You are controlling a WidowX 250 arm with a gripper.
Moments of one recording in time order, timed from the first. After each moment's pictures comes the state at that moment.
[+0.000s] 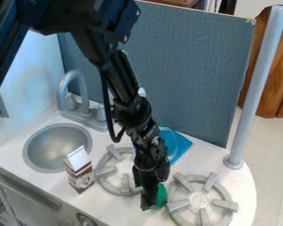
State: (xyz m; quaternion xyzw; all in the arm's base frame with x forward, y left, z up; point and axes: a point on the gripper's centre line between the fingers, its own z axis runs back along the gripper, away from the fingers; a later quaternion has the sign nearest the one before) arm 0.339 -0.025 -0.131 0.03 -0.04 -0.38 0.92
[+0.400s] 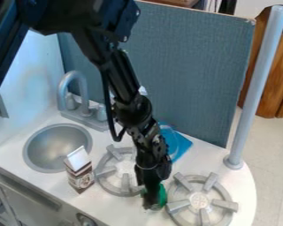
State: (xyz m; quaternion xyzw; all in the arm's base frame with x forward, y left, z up) arm 0.350 -0.029 -0.129 0.03 -0.06 -0.38 0.92
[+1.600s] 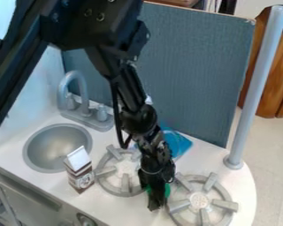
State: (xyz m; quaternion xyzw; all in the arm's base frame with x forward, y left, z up) arm 0.353 -0.044 -0.149 0.02 -0.06 -0.36 0.93
